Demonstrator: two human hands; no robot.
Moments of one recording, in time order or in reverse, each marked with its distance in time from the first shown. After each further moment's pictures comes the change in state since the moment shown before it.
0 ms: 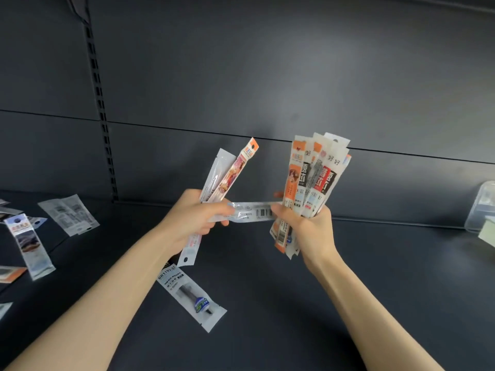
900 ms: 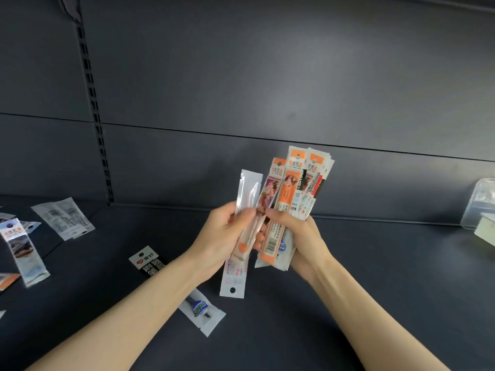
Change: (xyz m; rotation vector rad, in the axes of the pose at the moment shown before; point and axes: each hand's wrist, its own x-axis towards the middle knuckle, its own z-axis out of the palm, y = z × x) left_hand -0.014 -0.015 0.046 -0.265 -0.116 0.103; right_hand -0.001 0.012 0.003 0.387 -0.286 0.248
